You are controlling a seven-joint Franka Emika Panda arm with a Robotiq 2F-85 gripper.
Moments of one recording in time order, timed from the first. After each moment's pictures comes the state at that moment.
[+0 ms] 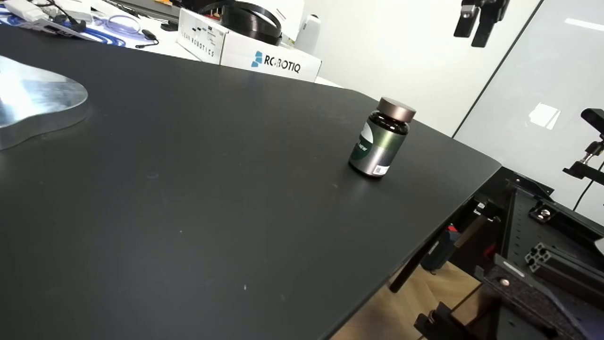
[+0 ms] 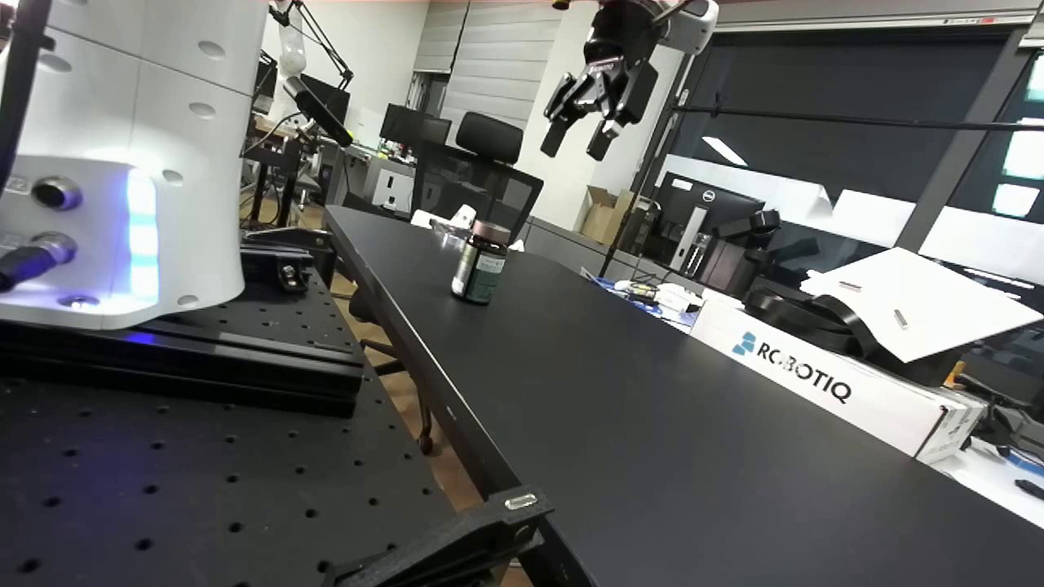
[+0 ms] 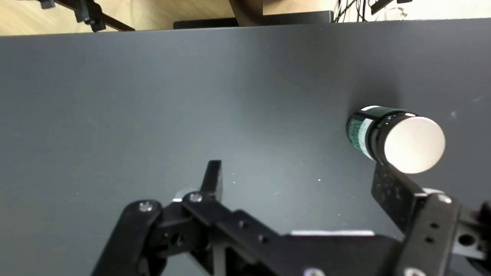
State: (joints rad) arm 0.01 -0.31 0.07 -2.58 -0.02 2.11 0.17
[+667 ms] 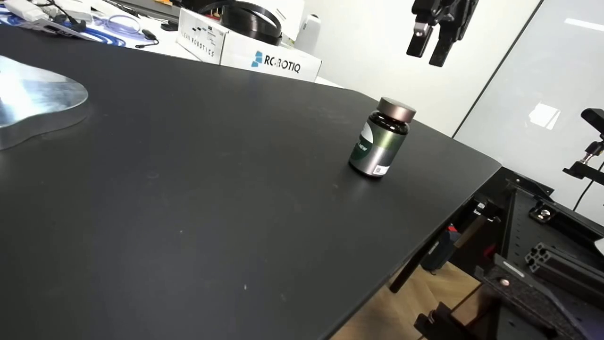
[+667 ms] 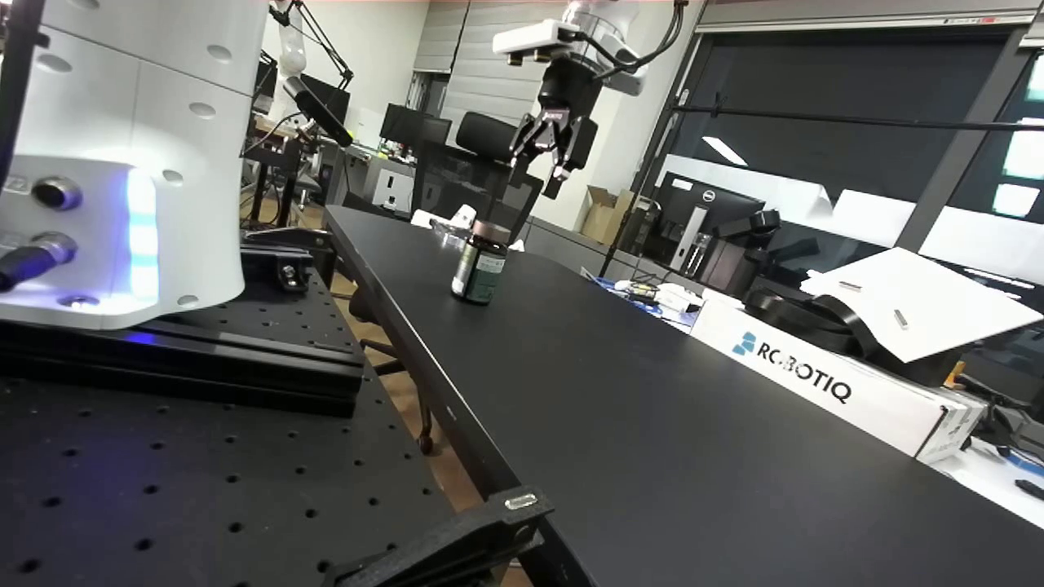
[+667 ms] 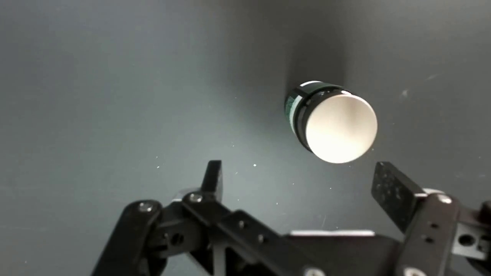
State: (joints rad) arm 0.09 -0.17 0.16 -2.60 0.05 2.36 0.28
